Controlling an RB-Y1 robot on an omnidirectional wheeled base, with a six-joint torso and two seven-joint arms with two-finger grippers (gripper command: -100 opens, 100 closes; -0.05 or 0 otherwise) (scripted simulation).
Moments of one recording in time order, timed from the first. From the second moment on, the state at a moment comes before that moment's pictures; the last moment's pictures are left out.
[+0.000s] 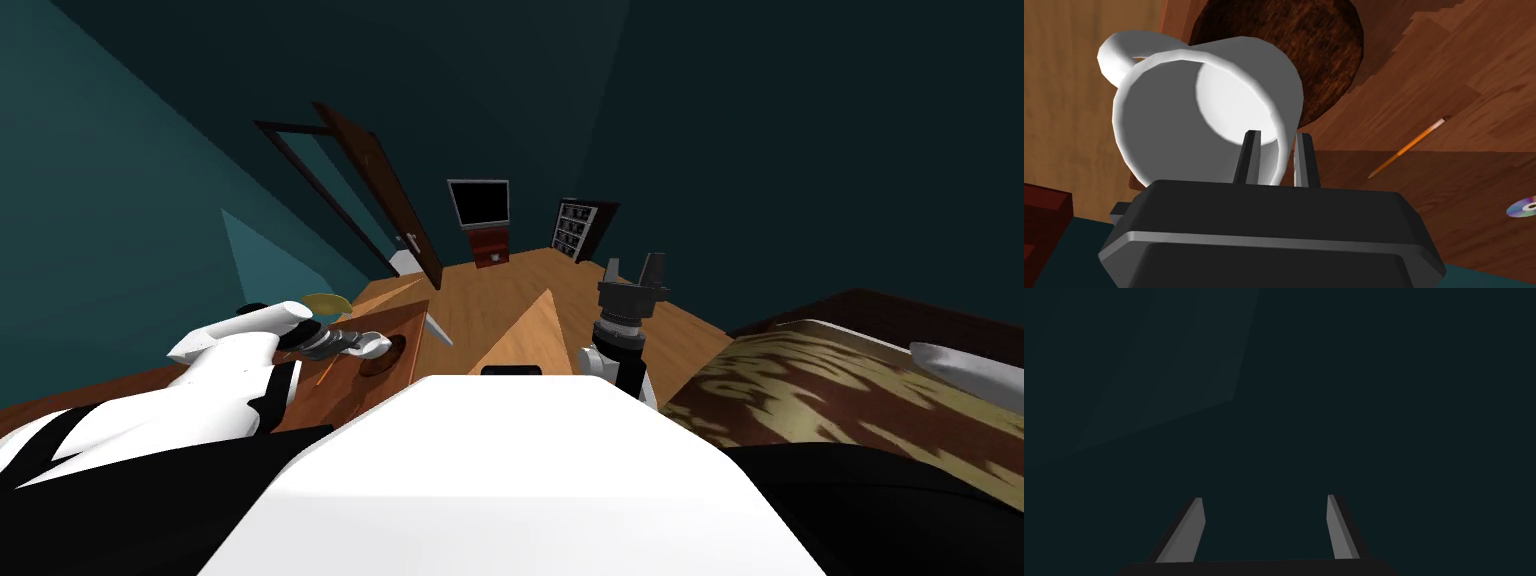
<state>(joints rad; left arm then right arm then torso) -0.28 1.07 0.41 -0.63 0.71 1.42 -1.62 0.49 -0.01 0.01 -2.38 0.05 -0.61 -0.15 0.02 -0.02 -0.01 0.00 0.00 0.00</state>
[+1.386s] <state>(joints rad) -0.33 1.17 0.40 -0.60 0.77 1.53 -1.71 0.48 -0.01 0.01 -2.38 0.05 -0.61 -0.15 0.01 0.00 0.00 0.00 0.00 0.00</state>
